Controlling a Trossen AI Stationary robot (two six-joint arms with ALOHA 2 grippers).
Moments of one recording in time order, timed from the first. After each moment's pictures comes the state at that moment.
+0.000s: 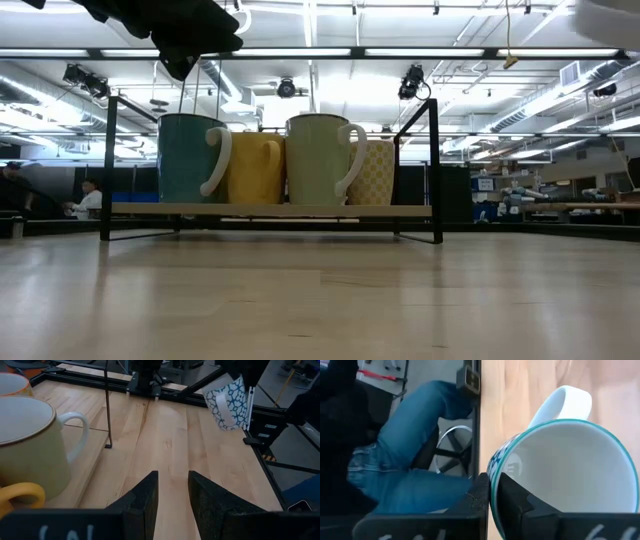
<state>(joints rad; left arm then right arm) -0.39 1.14 0.62 0.17 -0.39 -0.33 0.74 1.18 0.86 -0.44 -0.02 0.89</state>
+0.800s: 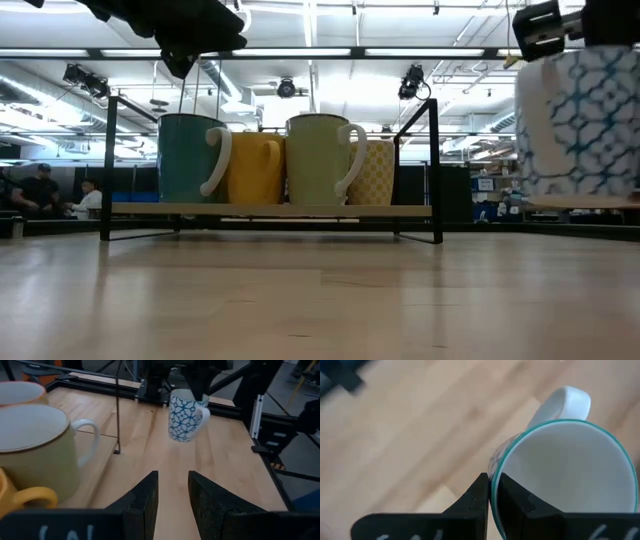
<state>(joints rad) -0.39 1.14 0.62 0.19 -0.44 -0.33 0.55 1.18 0.87 -0.78 0.01 -0.23</state>
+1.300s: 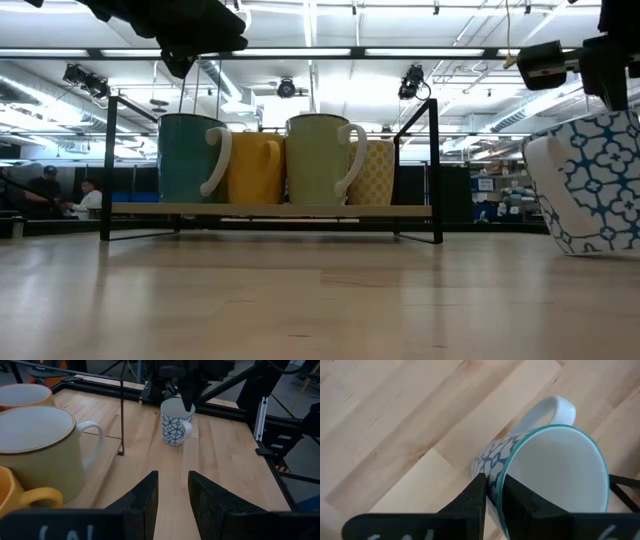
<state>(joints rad) -0.39 1.14 0.62 0.19 -0.46 -0.33 0.52 1.17 0.79 -0.83 0.05 -0.27</state>
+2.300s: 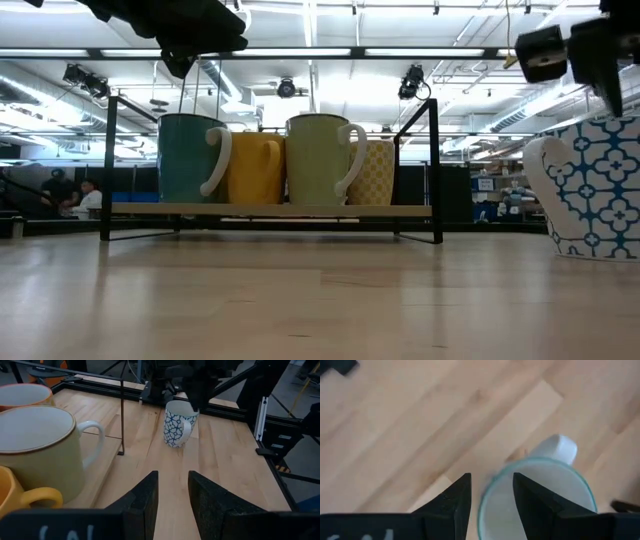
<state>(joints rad) -0.39 1.14 0.62 0.19 -0.46 -0.33 0.52 1.17 0.80 -0.75 -0.04 -0.25</state>
